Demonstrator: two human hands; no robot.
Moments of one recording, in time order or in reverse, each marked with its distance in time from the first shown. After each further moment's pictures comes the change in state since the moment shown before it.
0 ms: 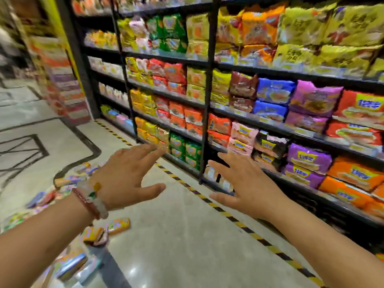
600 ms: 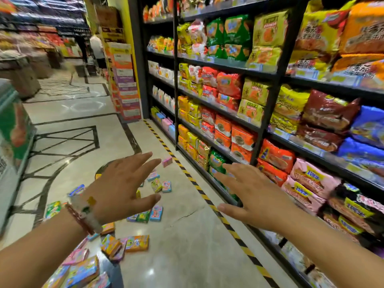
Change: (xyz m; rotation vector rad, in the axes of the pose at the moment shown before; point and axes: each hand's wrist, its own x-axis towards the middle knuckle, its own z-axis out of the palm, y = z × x) left_hand 0.112 -0.159 0.091 0.066 0.010 -0.319; right_hand 0.275 0.083 0.043 -0.003 -0.050 -0.325
